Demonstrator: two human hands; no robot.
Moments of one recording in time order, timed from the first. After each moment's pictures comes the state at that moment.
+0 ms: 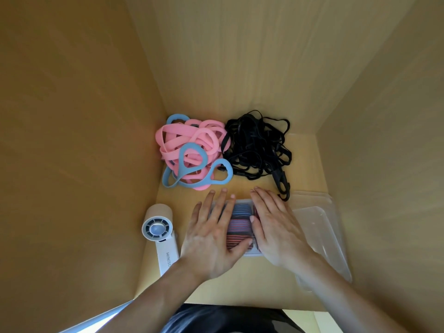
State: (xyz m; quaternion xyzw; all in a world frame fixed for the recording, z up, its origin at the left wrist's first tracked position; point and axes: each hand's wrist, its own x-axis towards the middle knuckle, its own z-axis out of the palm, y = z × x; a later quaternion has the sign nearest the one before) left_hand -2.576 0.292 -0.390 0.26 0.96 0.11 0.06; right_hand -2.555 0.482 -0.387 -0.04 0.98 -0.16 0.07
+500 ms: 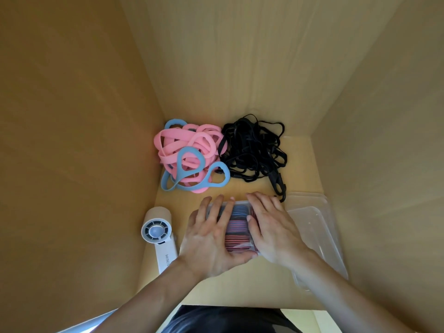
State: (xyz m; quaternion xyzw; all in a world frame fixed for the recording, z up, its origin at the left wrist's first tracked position) left_hand -2.578 0.294 -0.389 0.27 0.95 0.13 0.02; right_hand -2.557 0.481 -0.386 -0.03 0.97 -0.22 0.05
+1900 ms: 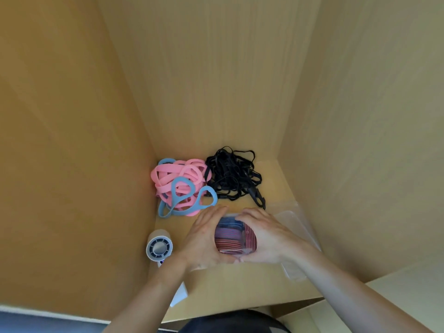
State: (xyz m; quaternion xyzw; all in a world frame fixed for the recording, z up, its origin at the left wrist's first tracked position) left_hand -2.598 0.279 -0.379 0.34 0.88 0.31 0.14; right_hand -2.529 0.497 -0.364 -0.10 0.97 -0.22 0.06
